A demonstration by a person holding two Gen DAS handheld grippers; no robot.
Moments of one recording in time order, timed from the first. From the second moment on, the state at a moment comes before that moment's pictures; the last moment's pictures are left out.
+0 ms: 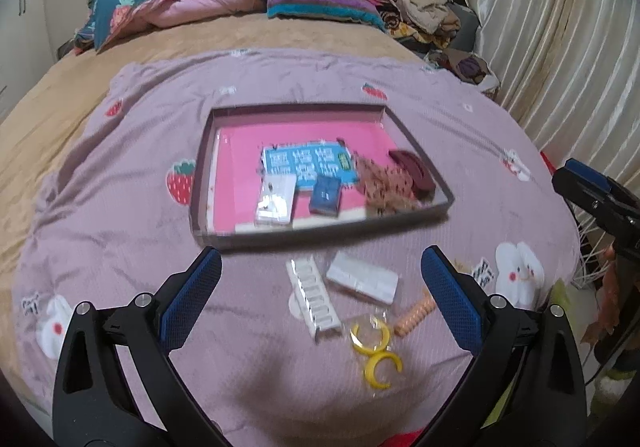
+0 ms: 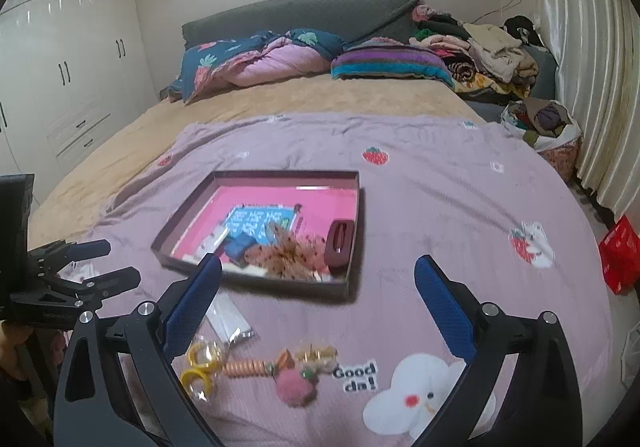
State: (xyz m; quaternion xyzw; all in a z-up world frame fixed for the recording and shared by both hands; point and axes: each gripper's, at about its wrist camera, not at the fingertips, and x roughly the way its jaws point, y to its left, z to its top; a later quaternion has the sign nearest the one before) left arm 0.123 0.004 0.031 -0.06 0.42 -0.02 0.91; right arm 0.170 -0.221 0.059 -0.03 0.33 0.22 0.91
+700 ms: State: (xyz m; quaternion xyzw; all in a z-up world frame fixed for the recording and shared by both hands) left arm 0.074 -0.026 -0.036 -0.07 0.48 -0.07 0.87; right arm 0.136 -0.230 0.004 -0.05 0.39 0.24 0.89
